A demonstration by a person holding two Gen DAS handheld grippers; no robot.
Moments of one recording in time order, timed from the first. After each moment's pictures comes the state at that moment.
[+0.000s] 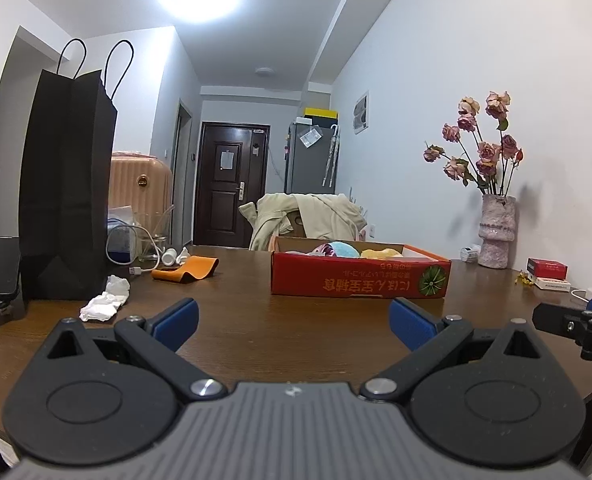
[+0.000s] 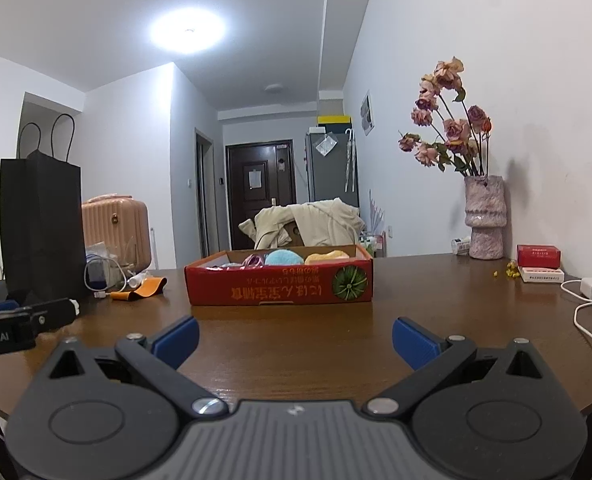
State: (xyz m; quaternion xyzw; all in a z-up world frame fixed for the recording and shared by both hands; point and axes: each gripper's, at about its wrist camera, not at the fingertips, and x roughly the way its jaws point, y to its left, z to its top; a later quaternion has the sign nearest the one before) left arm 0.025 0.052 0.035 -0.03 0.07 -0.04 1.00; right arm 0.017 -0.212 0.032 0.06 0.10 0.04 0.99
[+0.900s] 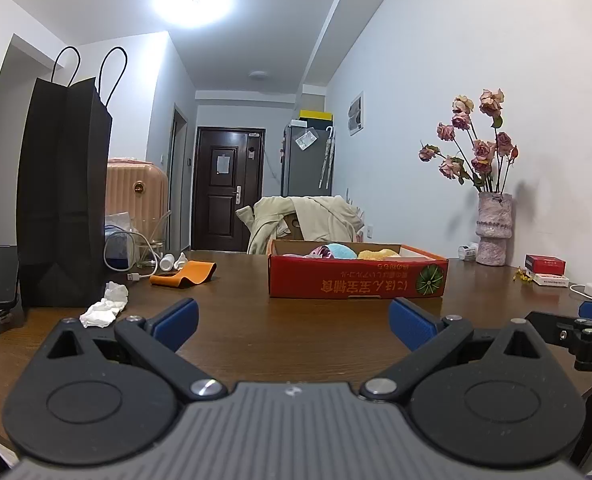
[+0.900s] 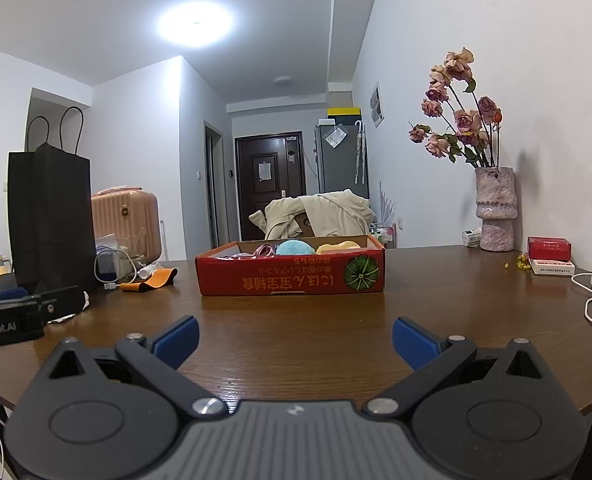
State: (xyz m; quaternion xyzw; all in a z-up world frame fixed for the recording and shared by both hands) left arm 0.023 0.053 0.034 -0.02 0.06 -0.05 1.00; right arm 0.018 -0.209 0.028 0.06 0.11 0.05 0.99
